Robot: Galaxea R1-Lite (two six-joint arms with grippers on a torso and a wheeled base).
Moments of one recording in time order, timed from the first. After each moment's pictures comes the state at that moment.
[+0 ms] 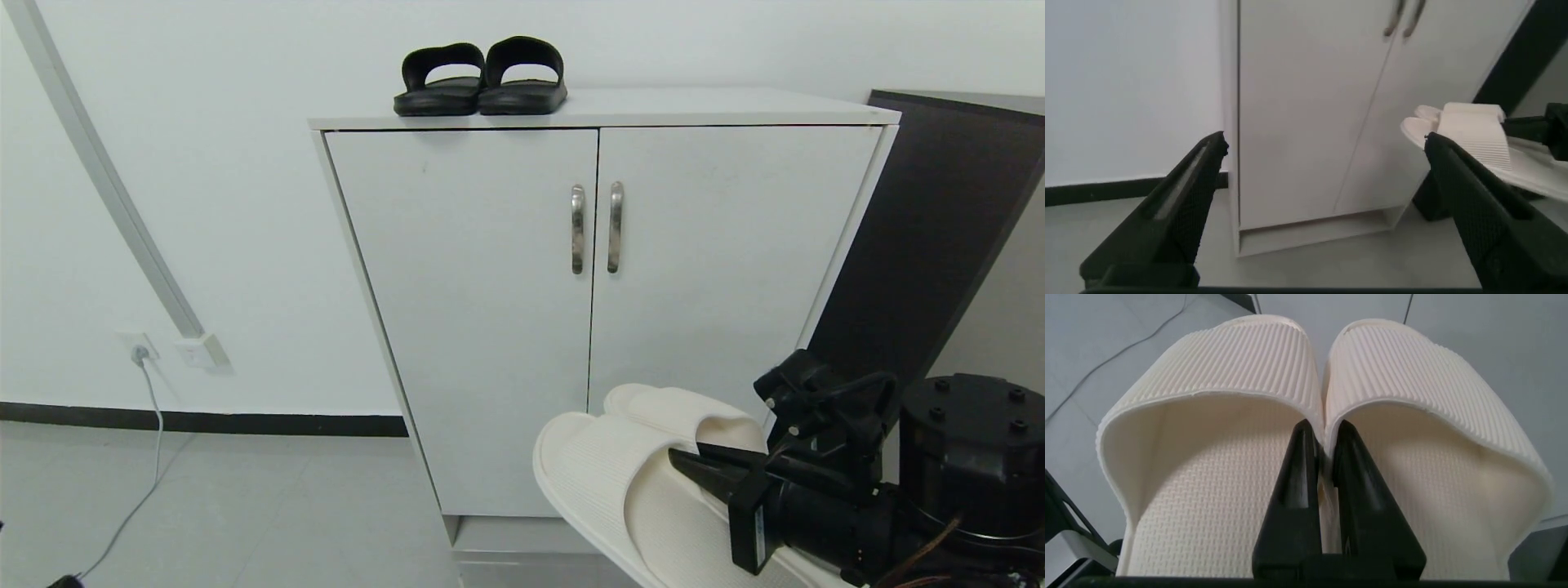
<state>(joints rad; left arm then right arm) -0.08 0.44 -0.31 -0.11 -0.22 -0.14 0.82 1.53 -0.47 -0.78 -0.08 0.10</state>
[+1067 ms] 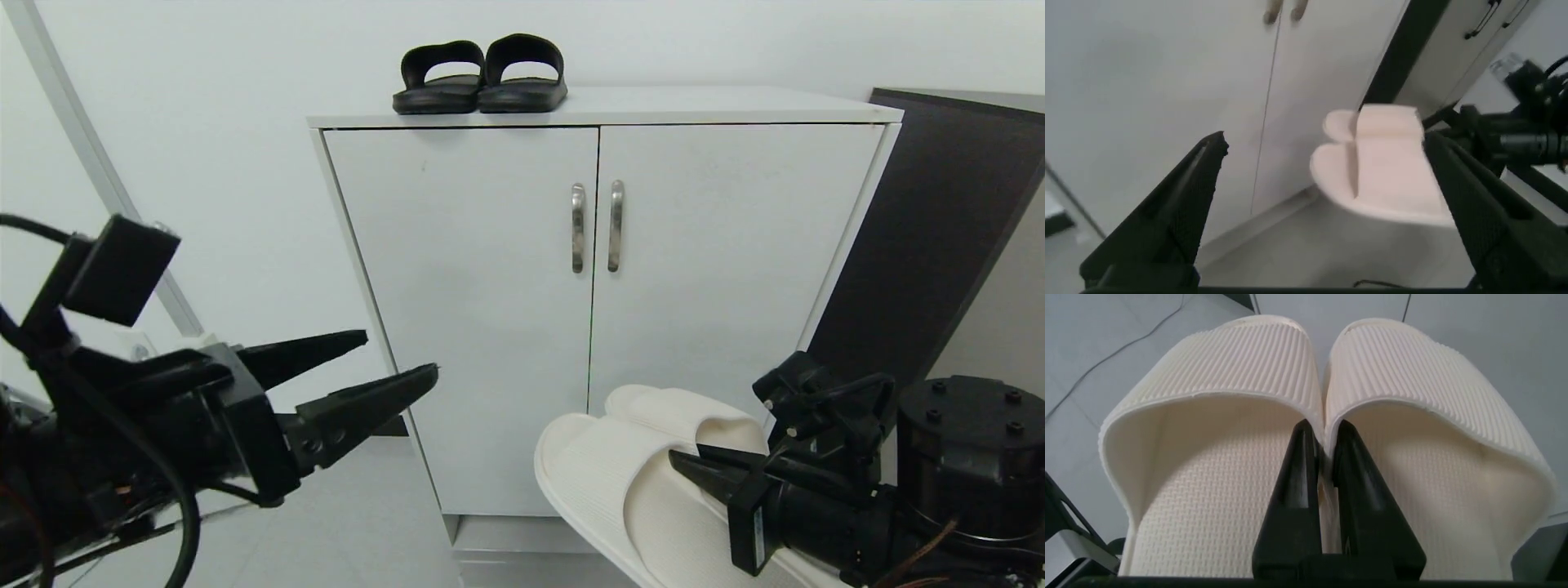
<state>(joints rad) -0.51 1.18 -0.56 -0.55 -0.22 -0.14 0.82 1.53 -0.47 -0.78 -0.08 0.10</state>
